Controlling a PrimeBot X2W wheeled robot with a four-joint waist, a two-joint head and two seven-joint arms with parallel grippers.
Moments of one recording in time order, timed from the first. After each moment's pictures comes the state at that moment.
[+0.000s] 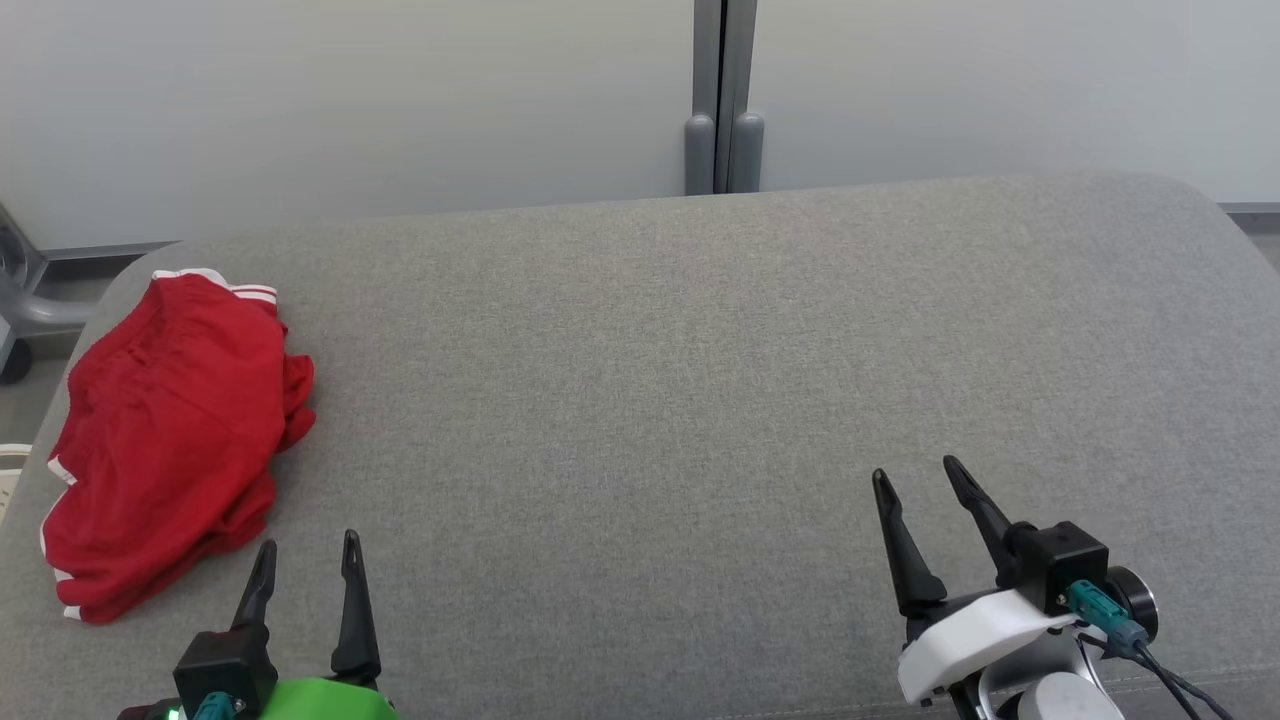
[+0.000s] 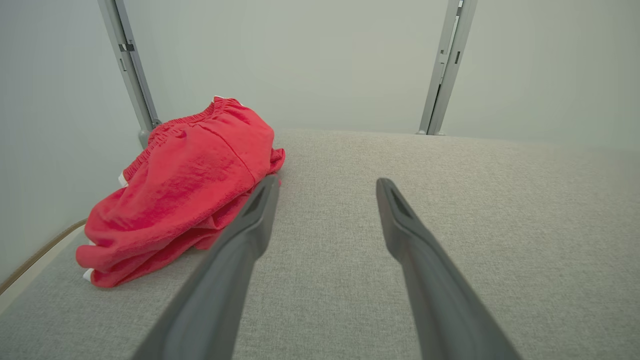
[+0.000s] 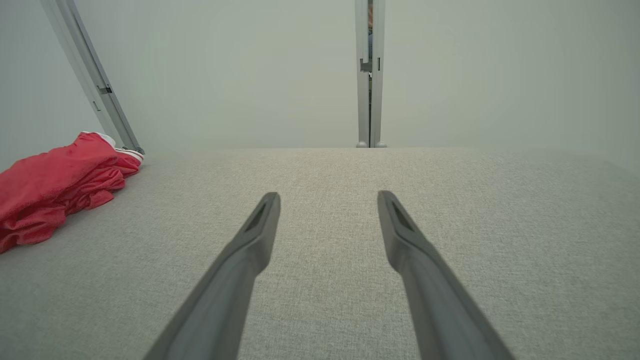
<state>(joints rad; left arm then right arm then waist) 0.07 0.13 -0.11 0.17 -0.25 0.08 -0.22 -0.05 -0.05 0.14 0.22 0.15 0.13 -0.23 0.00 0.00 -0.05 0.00</state>
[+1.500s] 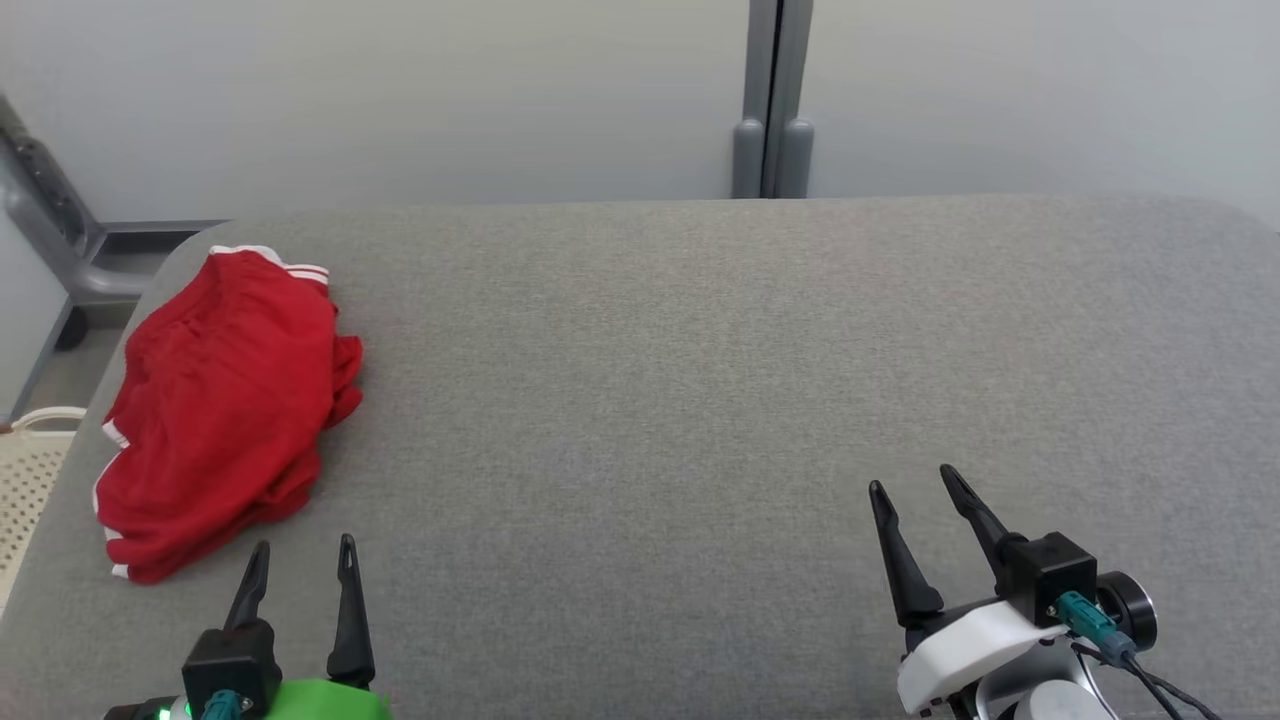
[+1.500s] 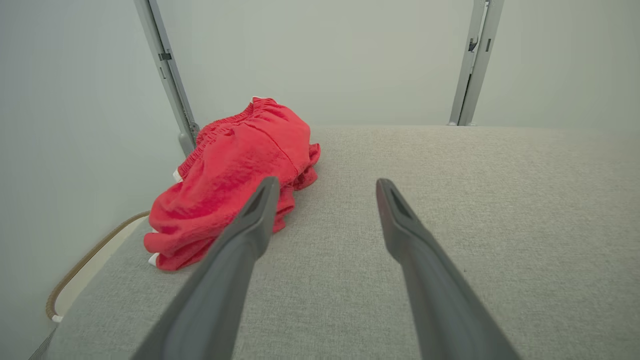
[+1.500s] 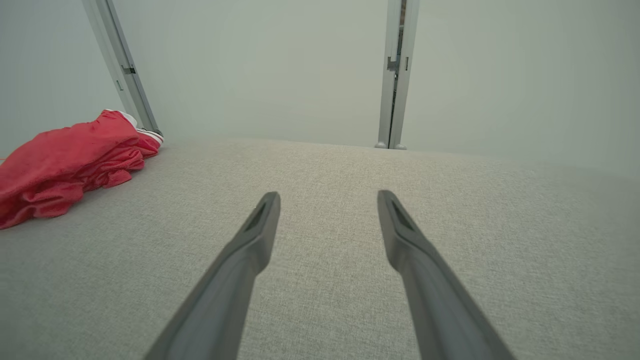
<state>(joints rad) 0.08 0.16 -0.13 0.14 -0.20 0.12 -0.19 -0.05 -0.05 0.15 0.26 0.09 0.13 -0.26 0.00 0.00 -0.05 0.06</state>
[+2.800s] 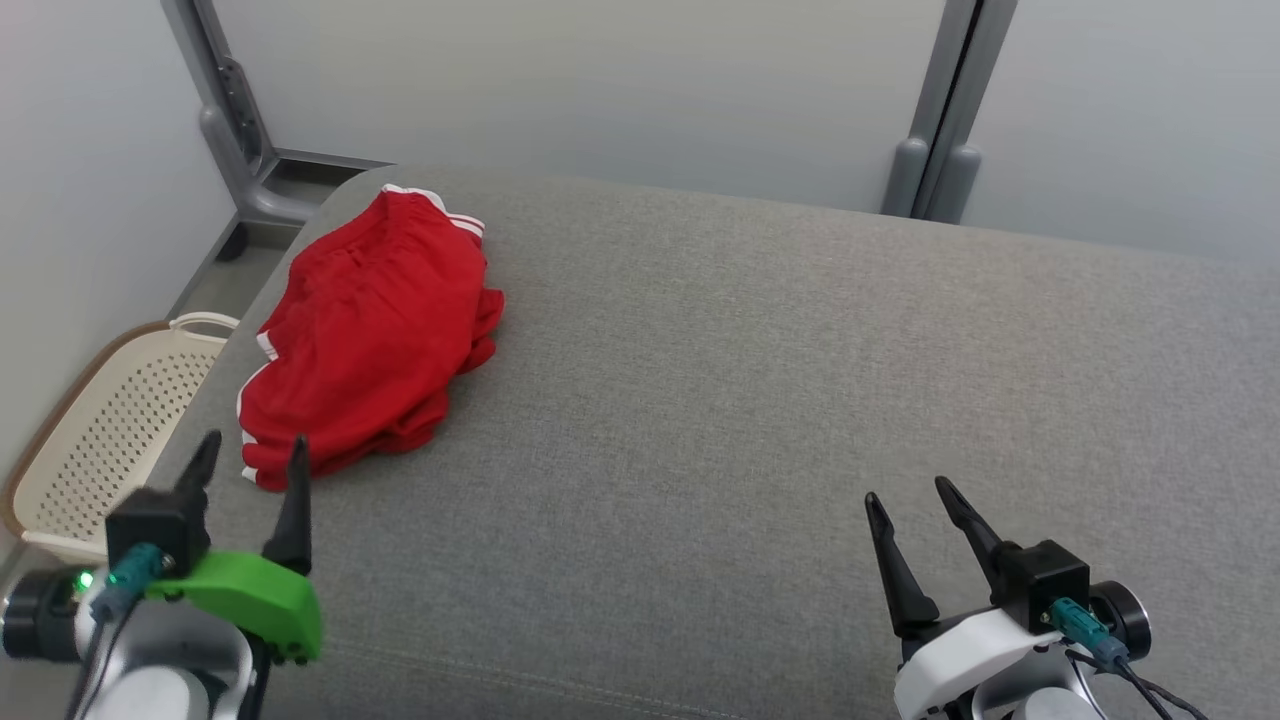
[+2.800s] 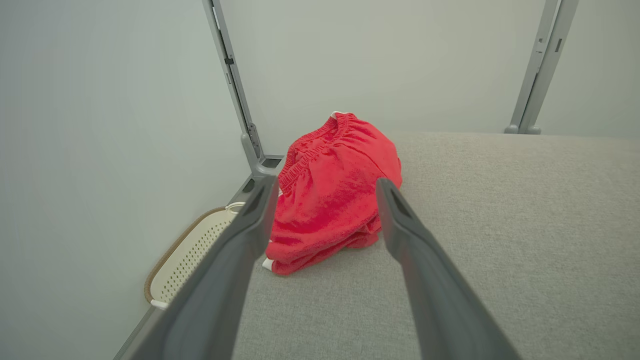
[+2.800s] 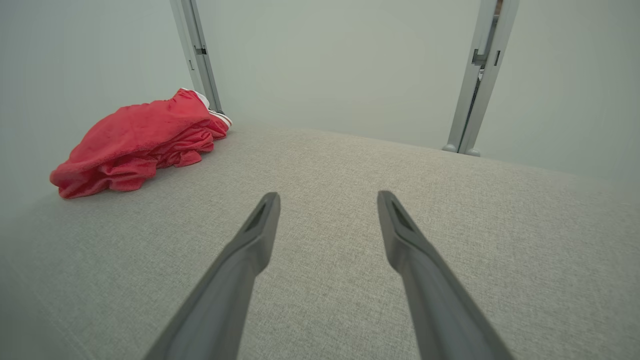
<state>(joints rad) -0.06 0.30 -0.13 0.09 -0.26 0.04 0.01 -0.04 -0.05 0.16 0.28 0.10 0.13 -0.26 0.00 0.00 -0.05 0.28</state>
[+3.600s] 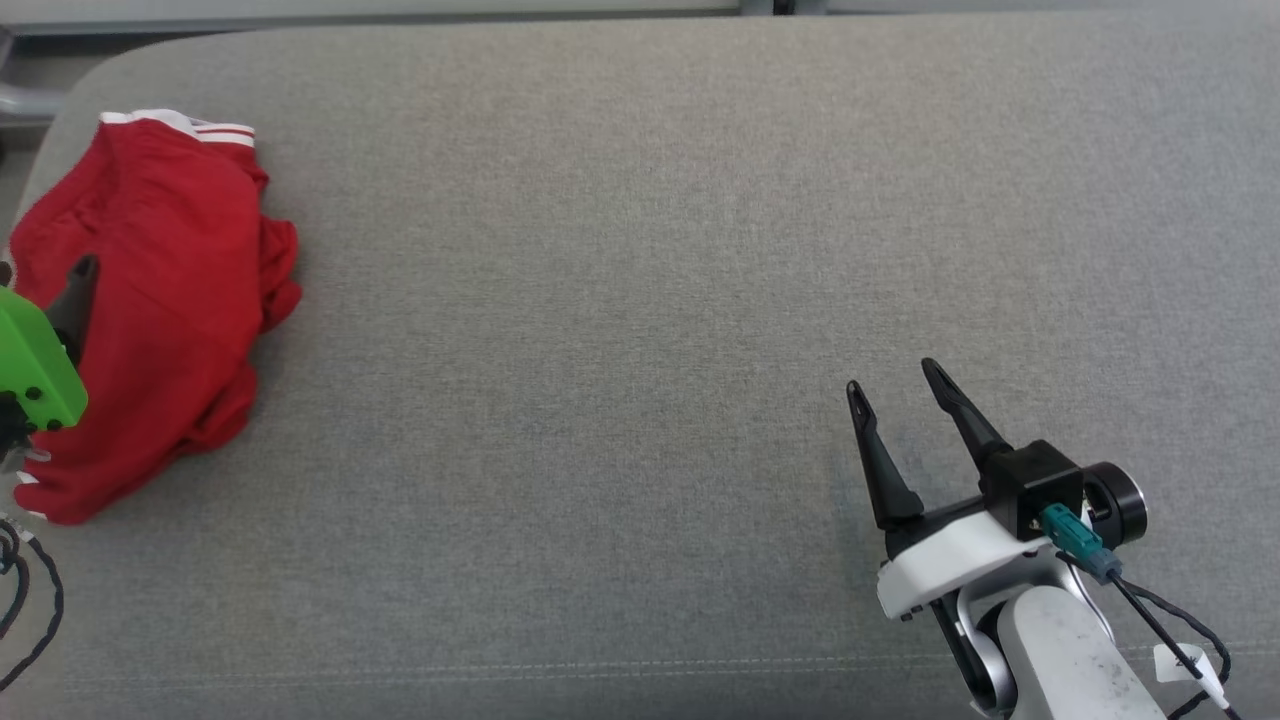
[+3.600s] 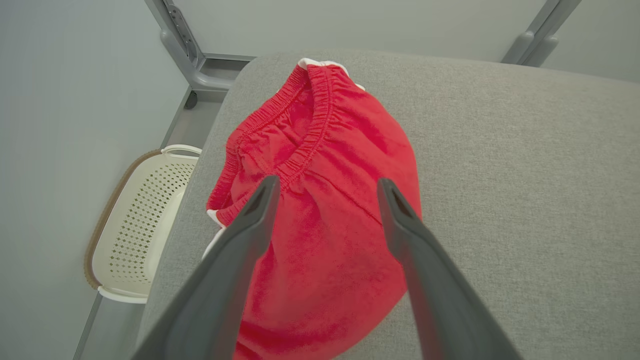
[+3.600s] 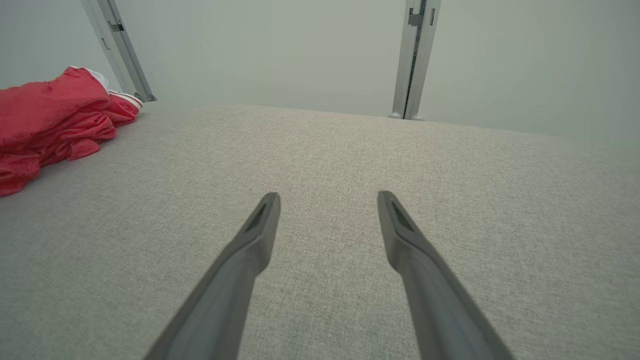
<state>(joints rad) -0.57 0.51 -0.03 0.37 -0.57 -0.11 0.54 -0.18 -0.05 0.16 0.22 0.04 0.13 -0.24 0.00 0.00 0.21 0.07</state>
